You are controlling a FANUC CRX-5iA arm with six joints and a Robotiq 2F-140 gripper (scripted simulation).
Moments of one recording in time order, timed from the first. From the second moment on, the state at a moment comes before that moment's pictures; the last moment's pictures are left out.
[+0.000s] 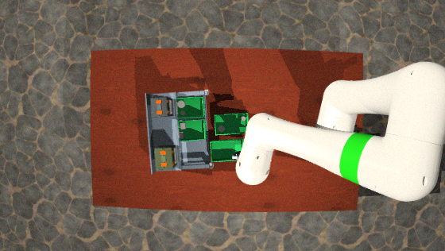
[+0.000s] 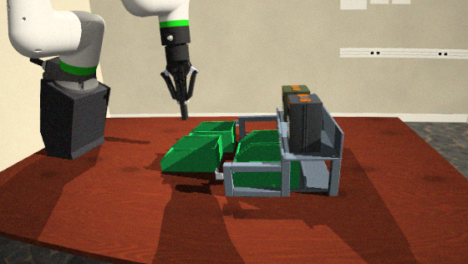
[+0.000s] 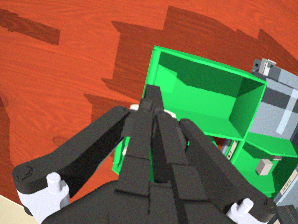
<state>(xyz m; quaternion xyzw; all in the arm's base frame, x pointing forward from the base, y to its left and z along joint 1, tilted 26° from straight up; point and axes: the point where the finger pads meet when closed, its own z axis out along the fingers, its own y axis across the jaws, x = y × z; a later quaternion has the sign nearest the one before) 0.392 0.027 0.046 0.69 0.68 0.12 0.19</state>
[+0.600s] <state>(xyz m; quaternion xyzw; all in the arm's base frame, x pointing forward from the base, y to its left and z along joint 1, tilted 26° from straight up) 0.396 0.025 0.051 0.66 0.71 0.11 0.20</state>
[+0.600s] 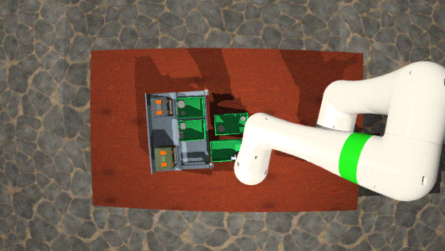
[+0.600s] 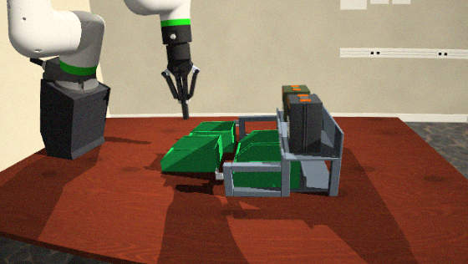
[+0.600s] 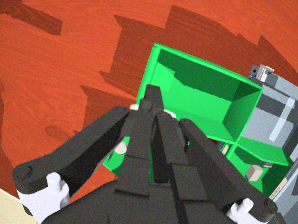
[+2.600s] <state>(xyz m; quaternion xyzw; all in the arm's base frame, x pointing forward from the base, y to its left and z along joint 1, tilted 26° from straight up) 0.446 -0.014 0.131 0.01 0.97 -0.05 0.22</state>
